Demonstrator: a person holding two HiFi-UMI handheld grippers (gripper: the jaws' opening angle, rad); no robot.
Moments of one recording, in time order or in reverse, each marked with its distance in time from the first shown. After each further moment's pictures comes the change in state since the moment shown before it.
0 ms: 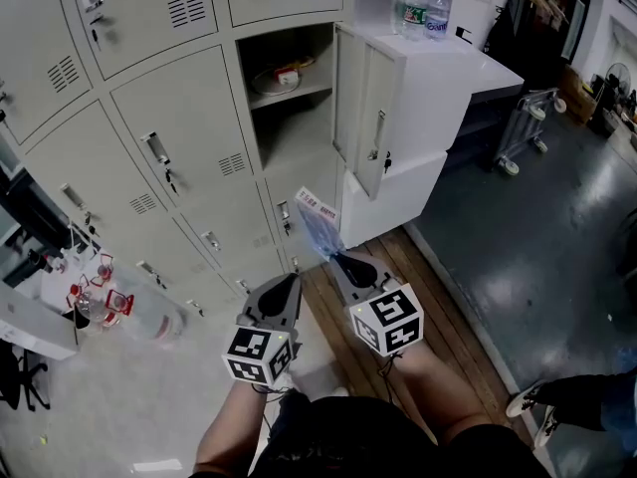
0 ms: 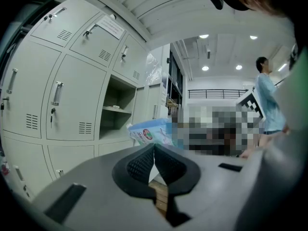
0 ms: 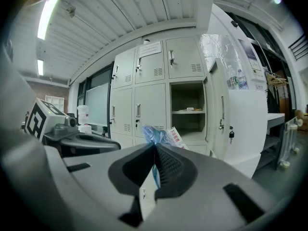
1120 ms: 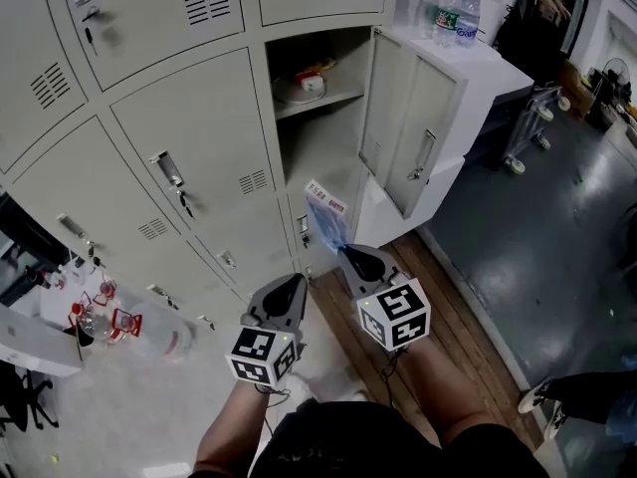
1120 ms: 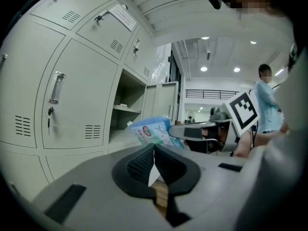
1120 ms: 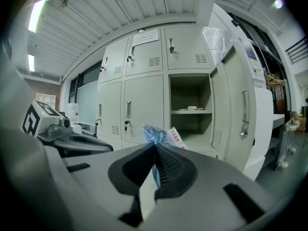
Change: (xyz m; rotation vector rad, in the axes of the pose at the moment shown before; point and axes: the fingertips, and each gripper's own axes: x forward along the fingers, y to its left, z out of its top) left arm 0.028 0.111 0.016 -0.008 0.025 -0.063; right arm 0.115 -0.006 0.028 0.011 0.017 -0.073
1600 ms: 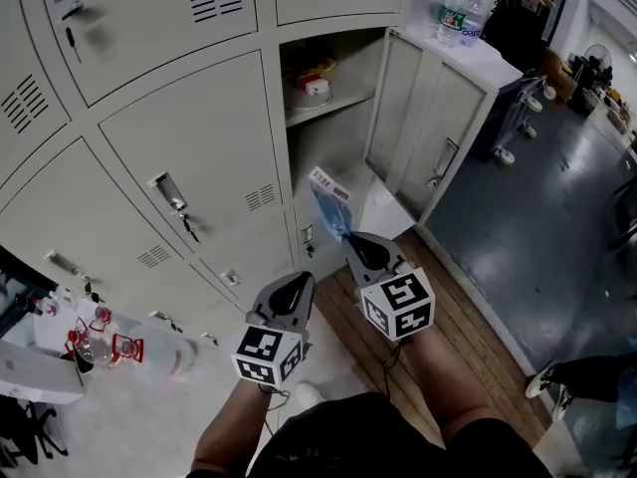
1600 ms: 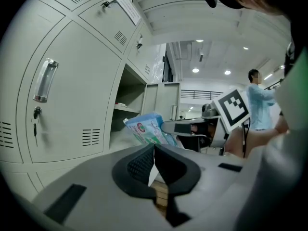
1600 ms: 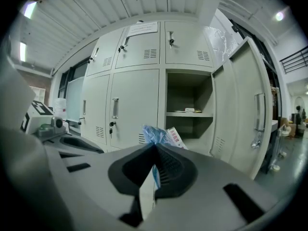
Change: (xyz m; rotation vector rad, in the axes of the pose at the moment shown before) left arm 0.025 0.060 0.012 0.026 0.010 -0.124; right arm 0.072 -0.012 0.023 -0.023 0.007 -0.114
